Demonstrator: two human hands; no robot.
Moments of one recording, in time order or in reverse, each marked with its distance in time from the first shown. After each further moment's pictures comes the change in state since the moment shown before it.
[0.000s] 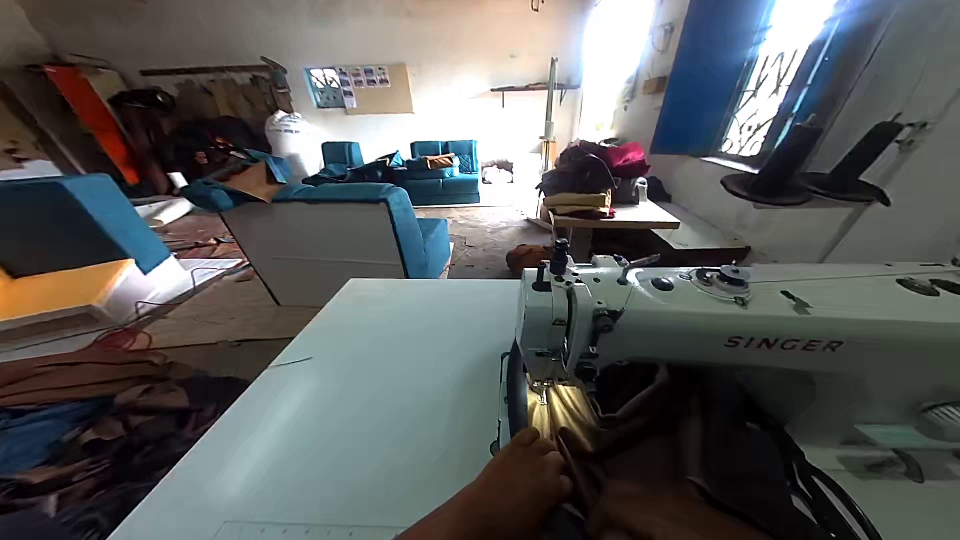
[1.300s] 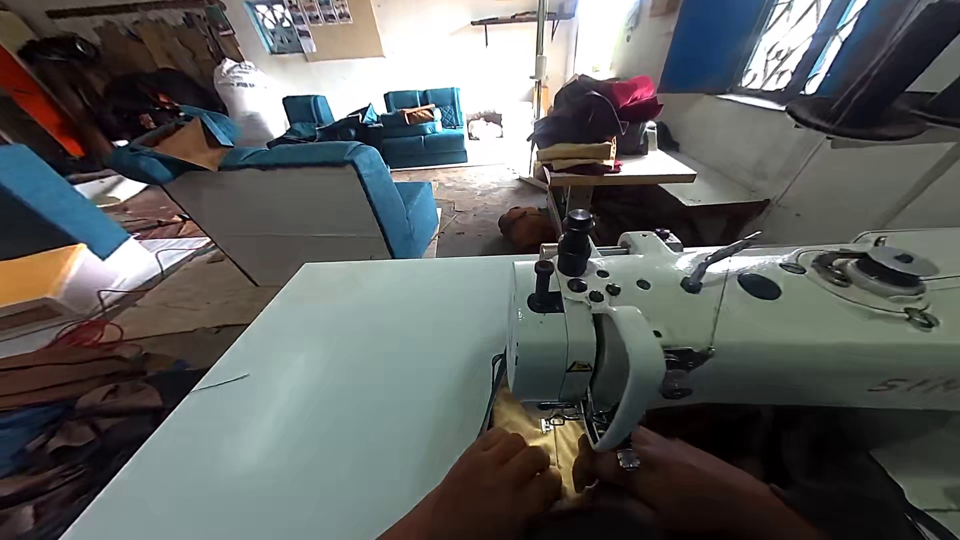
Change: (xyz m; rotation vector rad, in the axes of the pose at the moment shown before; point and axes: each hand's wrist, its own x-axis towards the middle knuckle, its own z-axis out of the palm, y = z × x) left_hand -0.003 -0.071 0.026 0.183 0.551 0.091; right_hand 0.085 0.131 -0.006 -0.140 0.134 -0.352
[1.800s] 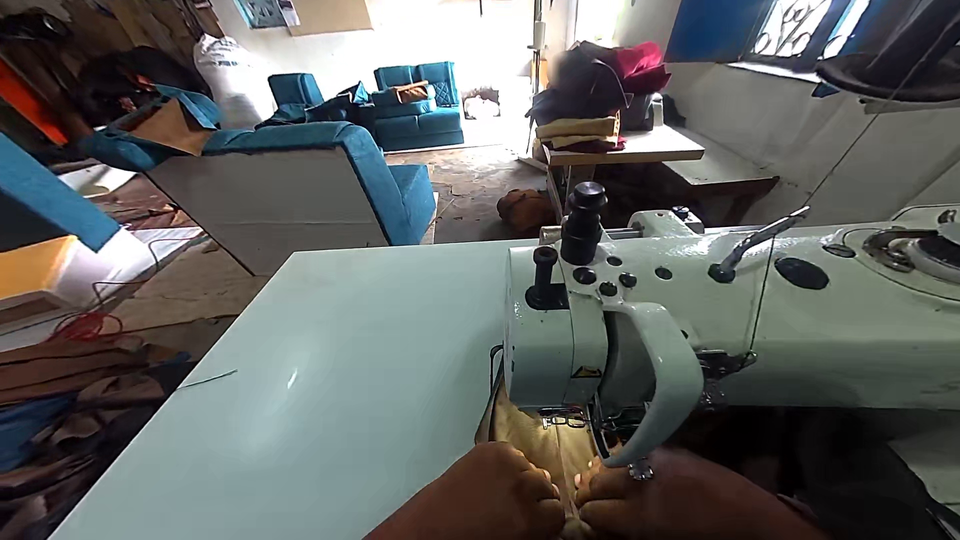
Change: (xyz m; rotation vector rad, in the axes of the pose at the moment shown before) left_hand 0.009 -0.010 -0.012 -0.341 -0.321 0.146; right_hand -0.004 0.007 0.020 -0.166 0.043 -0.270
